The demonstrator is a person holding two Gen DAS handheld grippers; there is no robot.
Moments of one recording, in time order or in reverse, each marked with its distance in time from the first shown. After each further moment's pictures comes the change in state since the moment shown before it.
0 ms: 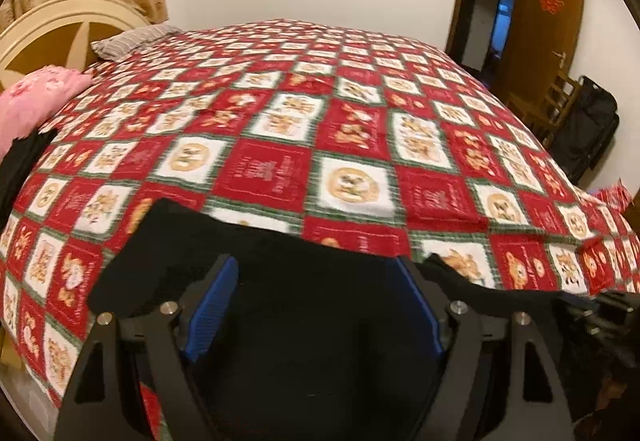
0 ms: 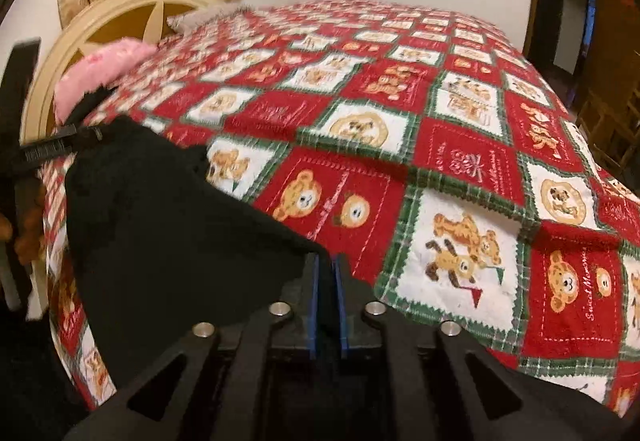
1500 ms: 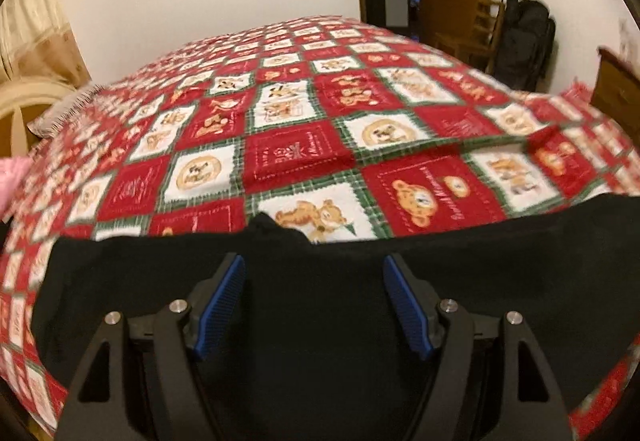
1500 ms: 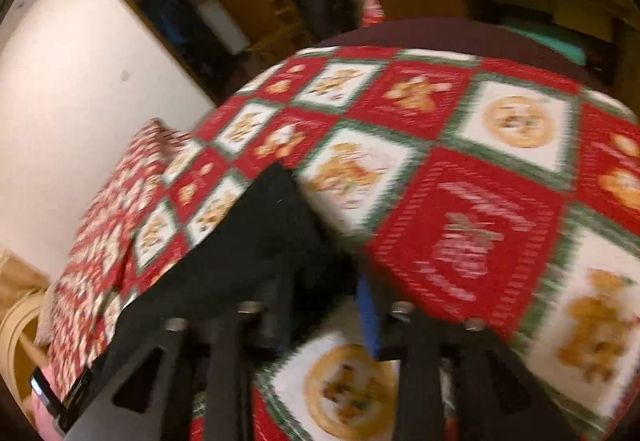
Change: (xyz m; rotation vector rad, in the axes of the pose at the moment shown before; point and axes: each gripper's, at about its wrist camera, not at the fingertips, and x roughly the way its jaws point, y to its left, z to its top) left arm 0.011 -0.116 -0.041 0.321 0.001 -0.059; right arm -0.294 -0.267 -0.265 1.119 -0.315 -0.571
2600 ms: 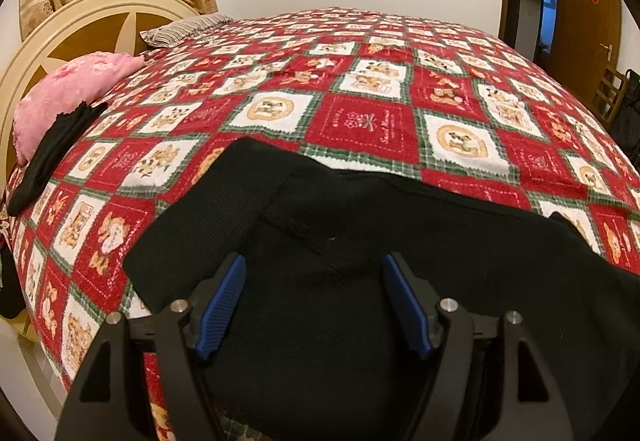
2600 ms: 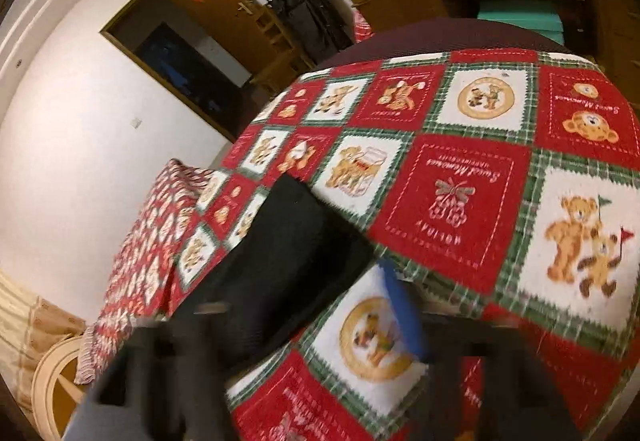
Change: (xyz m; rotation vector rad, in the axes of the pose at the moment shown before) left arm 0.011 0.165 -0.055 -0.372 0.043 0.270; right arm -0.015 -0.017 -0.008 0.166 -0.014 0.136
